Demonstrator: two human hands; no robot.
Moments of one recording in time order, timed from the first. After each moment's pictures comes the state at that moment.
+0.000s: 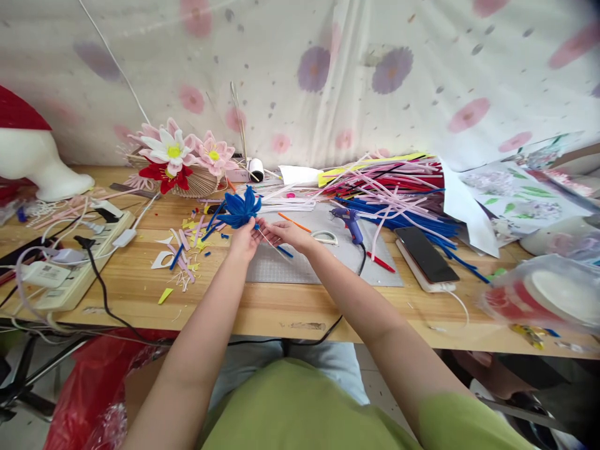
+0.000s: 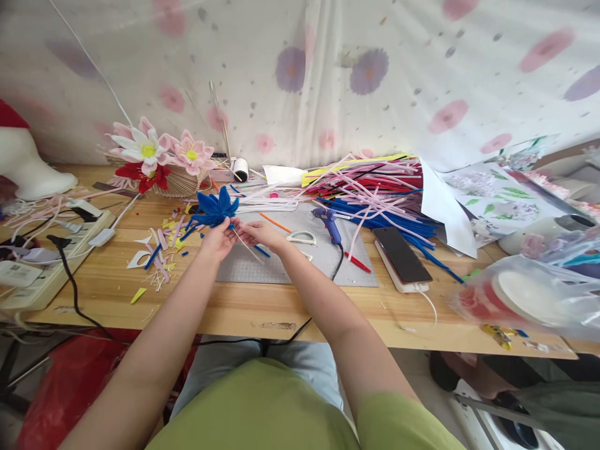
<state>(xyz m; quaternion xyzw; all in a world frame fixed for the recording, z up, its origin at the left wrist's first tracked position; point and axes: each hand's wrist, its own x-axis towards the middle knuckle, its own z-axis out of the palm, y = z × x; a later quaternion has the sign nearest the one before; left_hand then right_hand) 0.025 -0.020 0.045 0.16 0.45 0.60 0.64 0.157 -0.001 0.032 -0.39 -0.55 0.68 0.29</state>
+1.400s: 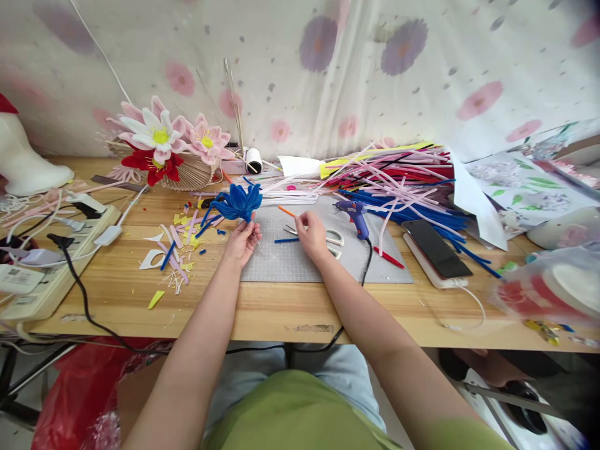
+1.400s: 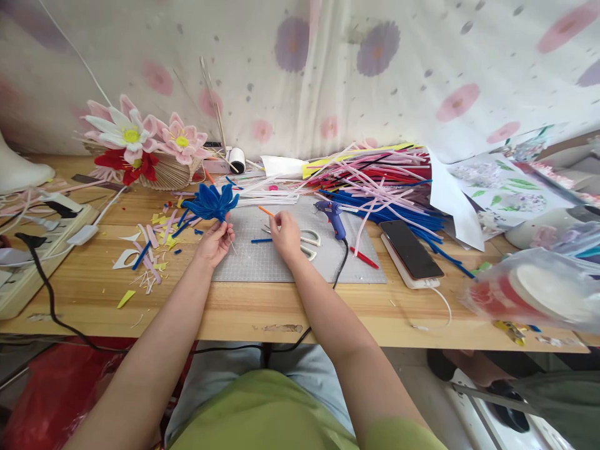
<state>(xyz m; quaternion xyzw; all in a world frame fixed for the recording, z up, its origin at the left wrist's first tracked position) 0.003 -0.018 -0.002 0.21 0.37 0.59 0.68 0.186 -0.008 -0.010 -0.63 -0.64 0.13 0.41</state>
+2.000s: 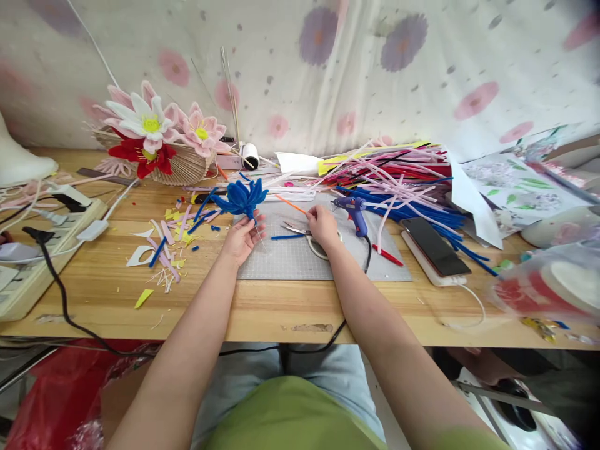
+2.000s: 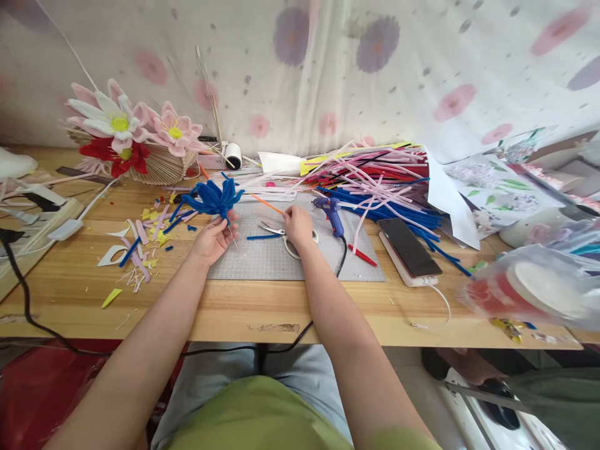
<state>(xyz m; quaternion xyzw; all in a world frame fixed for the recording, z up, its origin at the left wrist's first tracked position) 0.009 -0.021 -0.001 0.27 0.36 0.56 0.70 0.223 0.010 -0.014 -0.70 -0.64 0.11 0.31</state>
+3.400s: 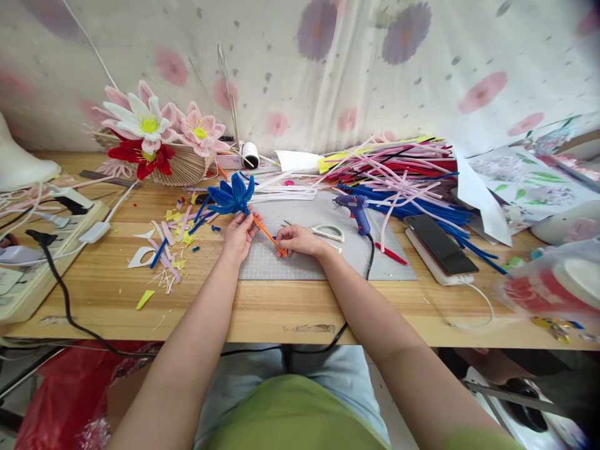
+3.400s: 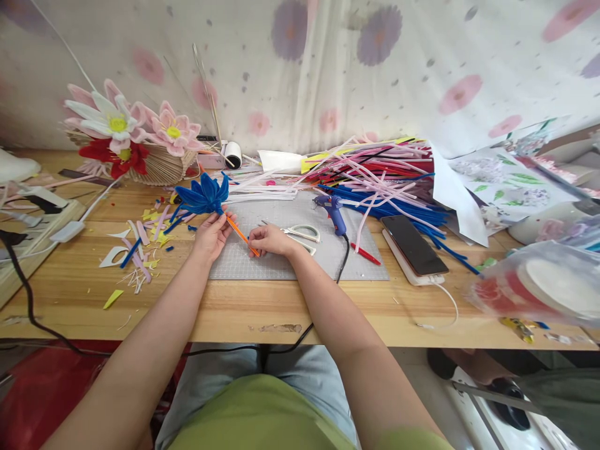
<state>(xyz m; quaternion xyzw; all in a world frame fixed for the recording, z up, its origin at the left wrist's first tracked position) 0.013 -0.008 -0.011 0.29 0.38 0.63 0.61 0.183 -0.014 -0.006 -0.37 -0.67 0.61 0.21</state>
